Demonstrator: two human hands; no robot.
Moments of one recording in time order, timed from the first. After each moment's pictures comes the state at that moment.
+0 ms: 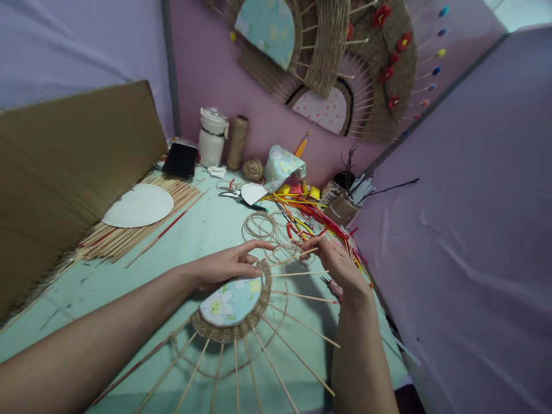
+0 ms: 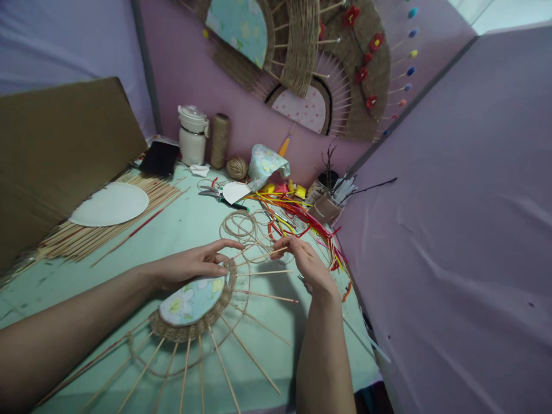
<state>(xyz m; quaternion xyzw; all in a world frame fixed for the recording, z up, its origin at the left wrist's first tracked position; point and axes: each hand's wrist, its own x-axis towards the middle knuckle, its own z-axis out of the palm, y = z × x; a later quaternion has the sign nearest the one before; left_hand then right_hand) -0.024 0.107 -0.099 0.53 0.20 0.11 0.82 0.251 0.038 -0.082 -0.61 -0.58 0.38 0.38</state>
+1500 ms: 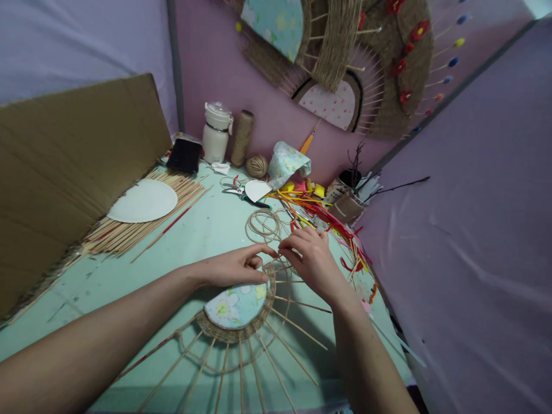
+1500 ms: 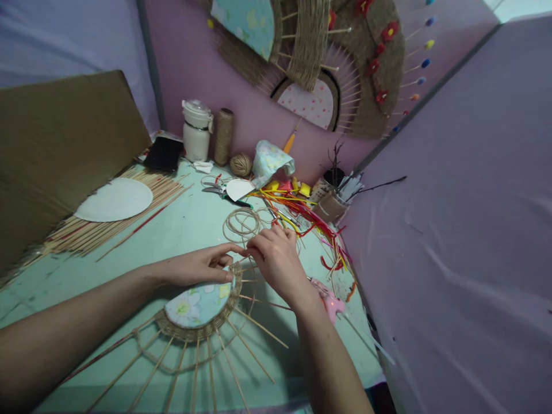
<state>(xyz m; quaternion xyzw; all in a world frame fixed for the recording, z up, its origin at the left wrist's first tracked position) -0.019 0.109 -0.114 0.66 0.18 0.10 0.72 0.172 0.043 -0.048 -0.58 -0.80 -0.01 0.16</state>
